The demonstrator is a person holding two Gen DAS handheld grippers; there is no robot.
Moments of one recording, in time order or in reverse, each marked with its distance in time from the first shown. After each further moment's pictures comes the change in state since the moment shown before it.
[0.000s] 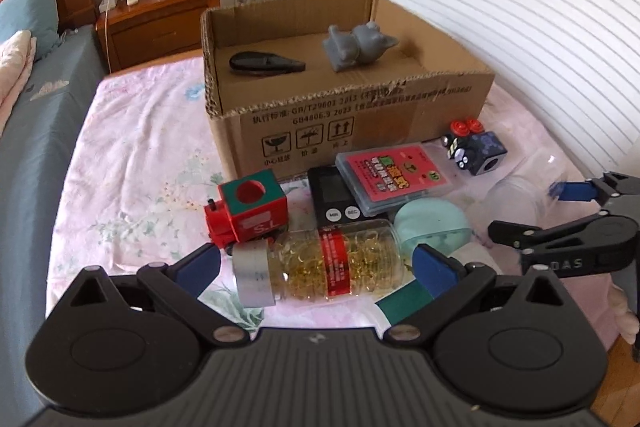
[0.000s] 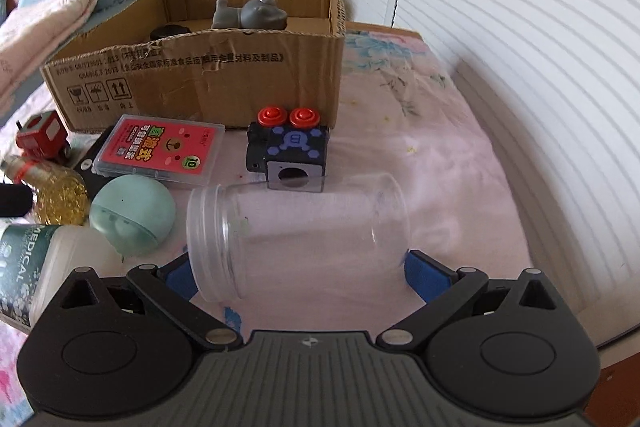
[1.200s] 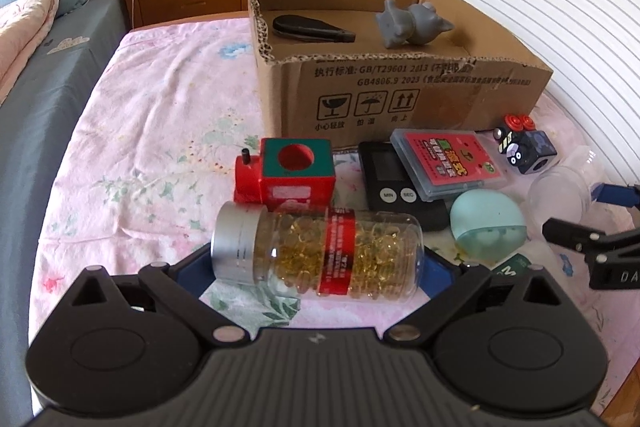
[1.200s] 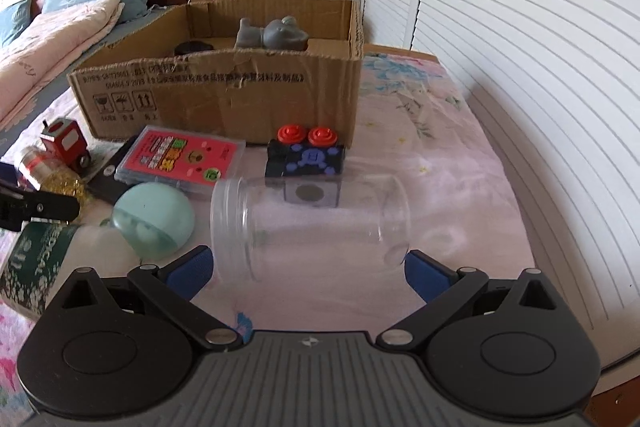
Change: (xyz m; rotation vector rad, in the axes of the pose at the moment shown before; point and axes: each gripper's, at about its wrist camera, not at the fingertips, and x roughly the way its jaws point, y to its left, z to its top) left arm 0.021 0.029 -0.014 -0.107 0.021 0.029; right arm -0.008 0.001 0.003 -0.041 -0.066 0.044
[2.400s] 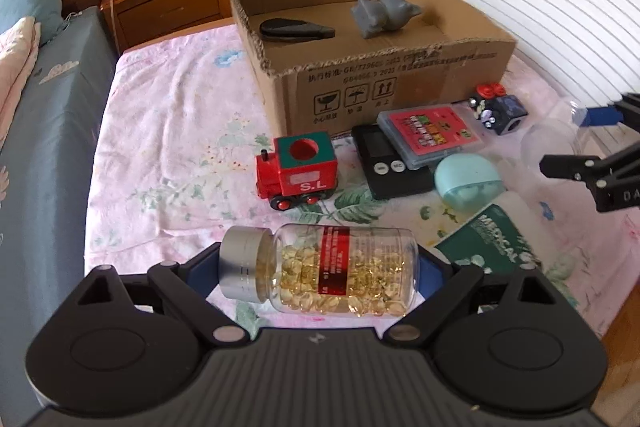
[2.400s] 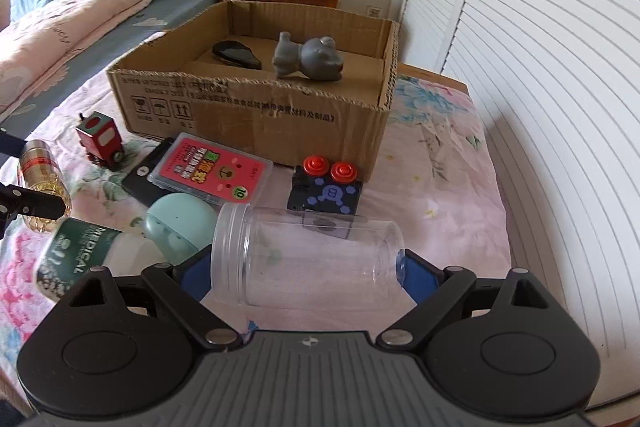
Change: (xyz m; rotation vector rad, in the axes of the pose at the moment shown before) left arm -0.040 0.004 0.004 0.148 0.069 -0.011; right arm -0.027 0.005 0.032 -0.159 0.057 0.068
